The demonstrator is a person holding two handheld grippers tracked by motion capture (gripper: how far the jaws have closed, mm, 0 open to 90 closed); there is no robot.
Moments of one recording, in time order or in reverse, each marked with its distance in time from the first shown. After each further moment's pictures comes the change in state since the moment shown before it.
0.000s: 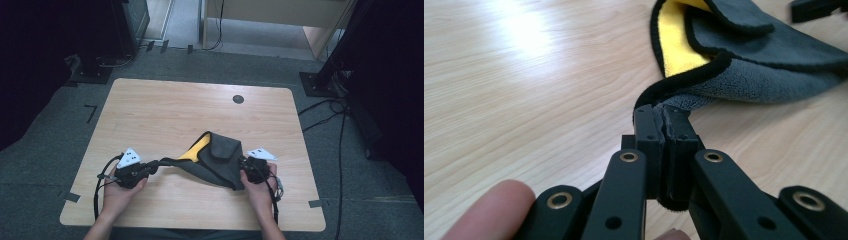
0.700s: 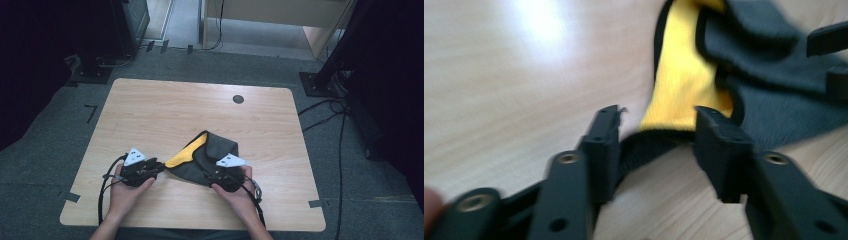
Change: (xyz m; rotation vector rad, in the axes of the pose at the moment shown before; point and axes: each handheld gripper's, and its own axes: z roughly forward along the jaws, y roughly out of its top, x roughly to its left) left arm -0.010 -0.004 0.024 0.065 0.045 -0.050; right arm 0.083 -0.008 0.018 0.062 0.264 -0.231
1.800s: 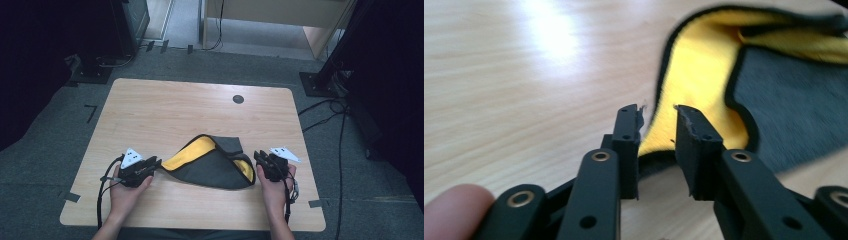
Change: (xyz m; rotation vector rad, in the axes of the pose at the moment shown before) left arm 0.003 0.000 -0.013 -0.142 0.052 -0.052; right arm -0.106 -0.021 -0.067 -0.175 -0.314 0.351
